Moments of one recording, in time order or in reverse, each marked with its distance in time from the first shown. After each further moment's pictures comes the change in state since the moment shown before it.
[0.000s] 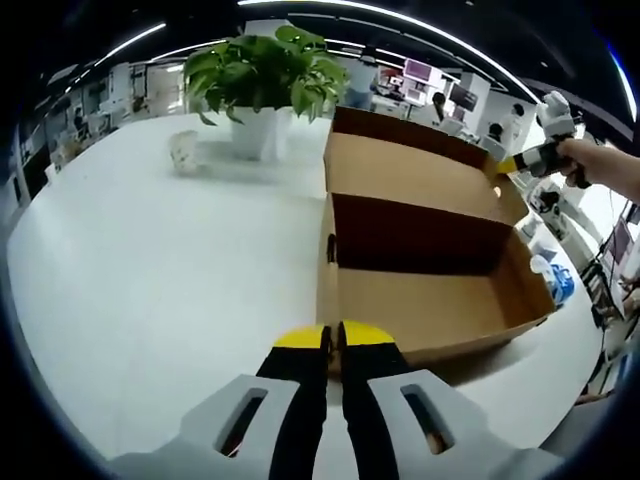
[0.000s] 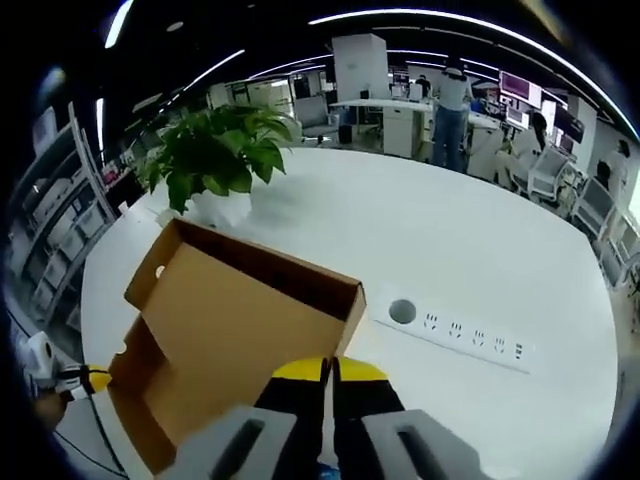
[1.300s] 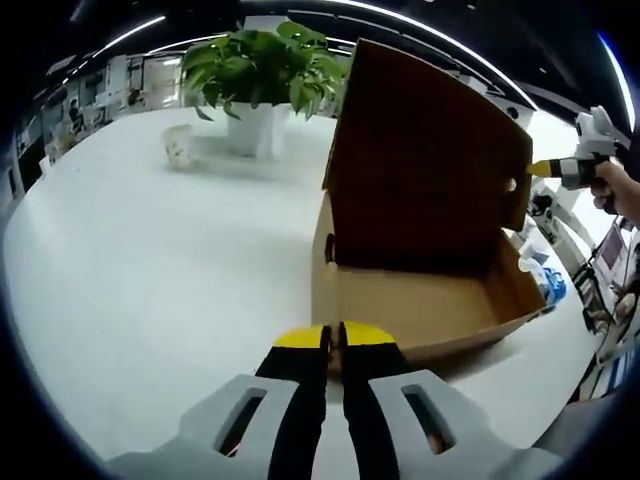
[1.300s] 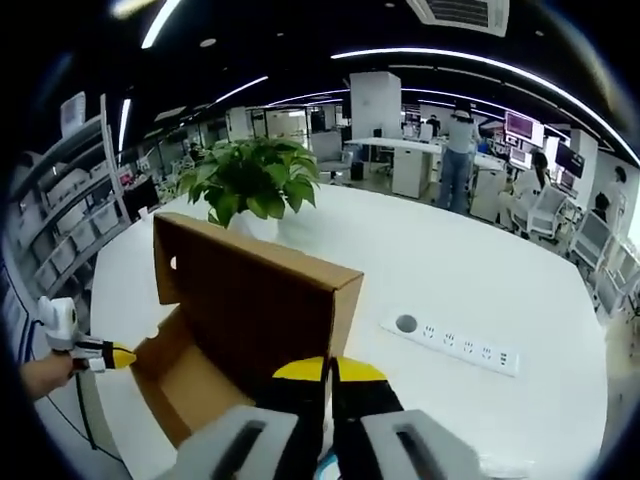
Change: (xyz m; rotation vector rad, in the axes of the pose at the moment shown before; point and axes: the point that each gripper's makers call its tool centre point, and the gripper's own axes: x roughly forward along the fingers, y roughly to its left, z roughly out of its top) left arm -0.001 0.000 0.000 -0.019 0.013 -0.043; right arm -0.072 0.037 -0.021 -0.101 -0.155 0.004
